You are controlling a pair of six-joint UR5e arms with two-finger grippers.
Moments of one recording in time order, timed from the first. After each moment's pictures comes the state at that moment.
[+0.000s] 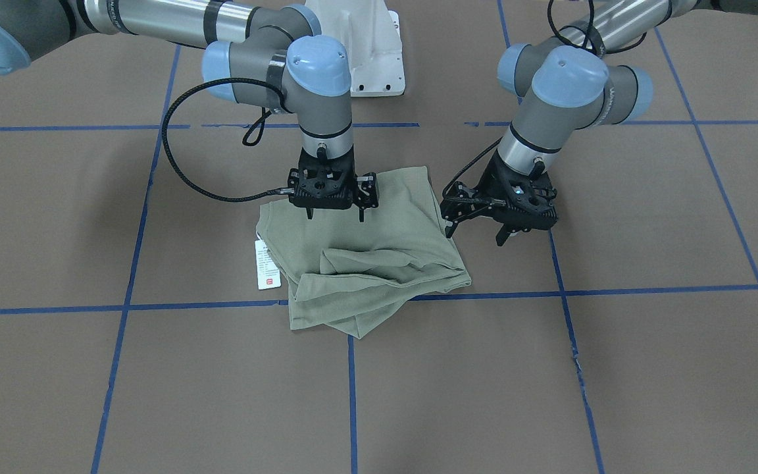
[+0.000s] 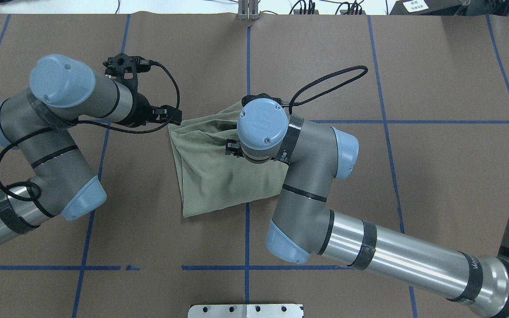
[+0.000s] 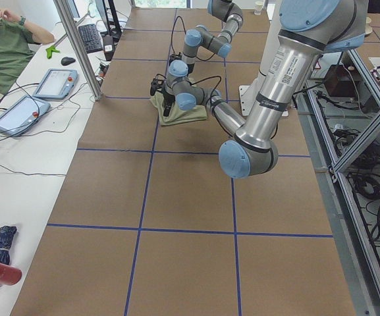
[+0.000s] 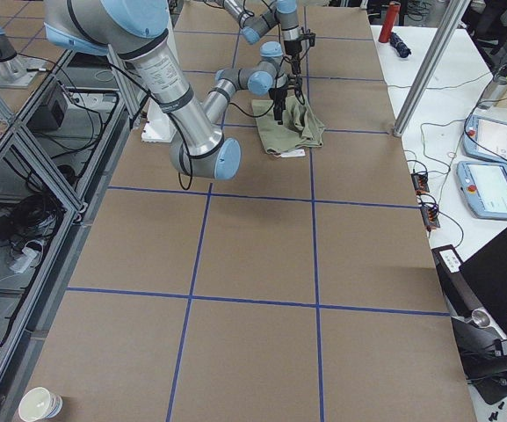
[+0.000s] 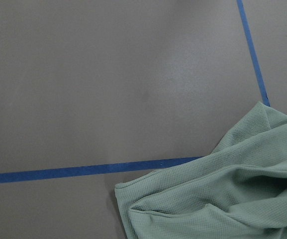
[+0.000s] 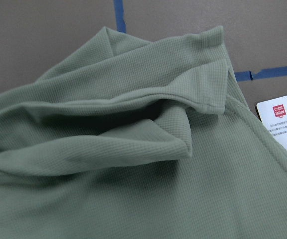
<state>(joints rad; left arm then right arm) -0.72 -2.04 -1.69 -2.00 -1.91 -1.09 0.46 -0.77 1.51 -1.53 1.67 1.33</state>
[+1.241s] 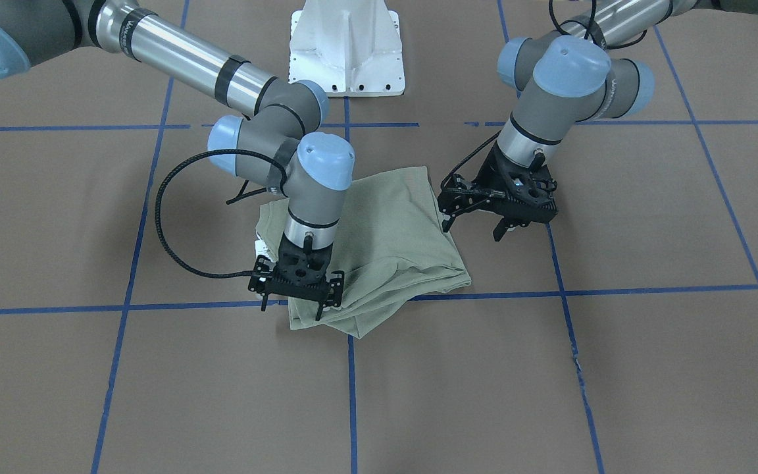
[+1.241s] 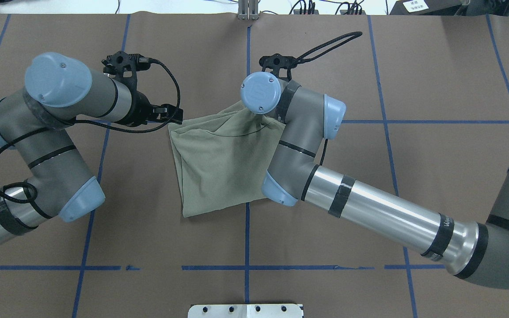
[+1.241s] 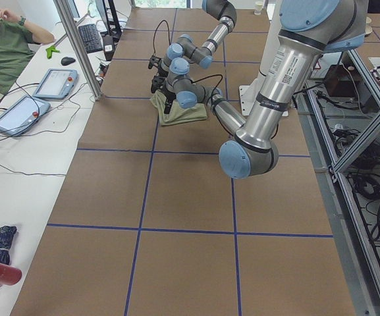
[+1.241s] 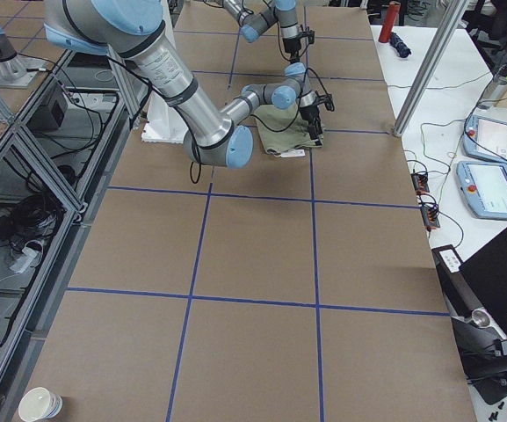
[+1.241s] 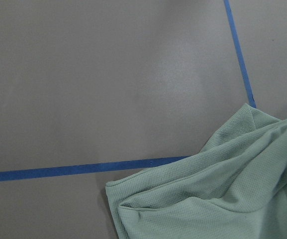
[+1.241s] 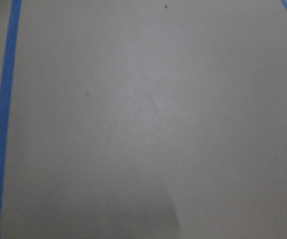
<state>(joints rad) -0.72 -2.03 -1.72 -2.00 -1.91 -1.10 0.60 -0.65 1.16 -1.45 1.42 1.26</state>
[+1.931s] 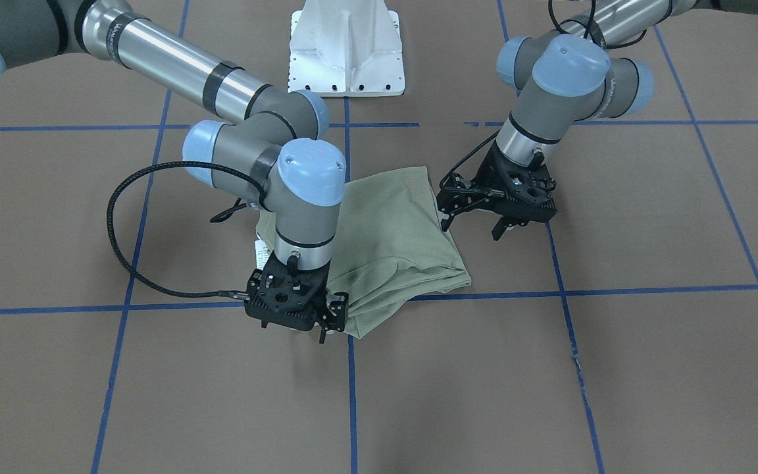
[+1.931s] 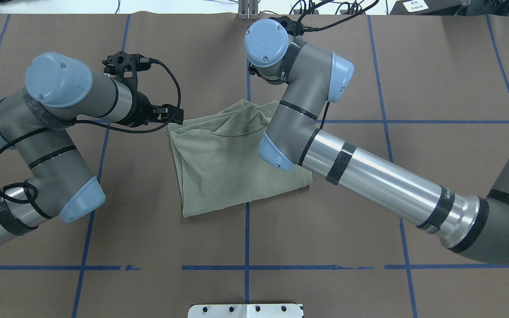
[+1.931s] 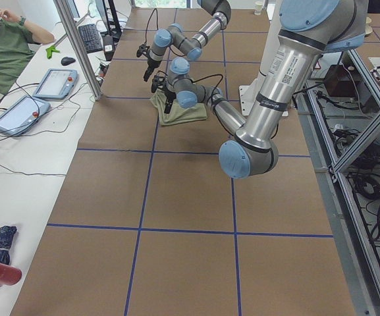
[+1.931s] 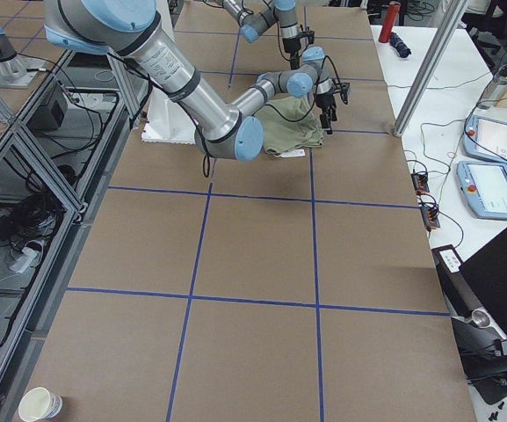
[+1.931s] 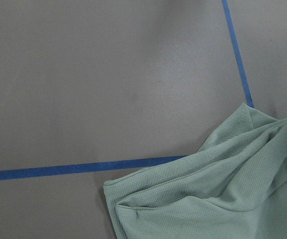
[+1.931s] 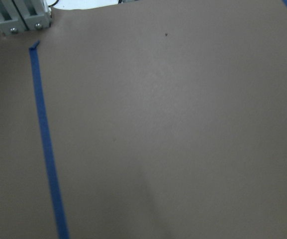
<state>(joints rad) -0.72 -2.04 -1.72 -2.00 -1.92 -1.10 0.66 -0.57 1.15 -1.45 1.60 1.42</state>
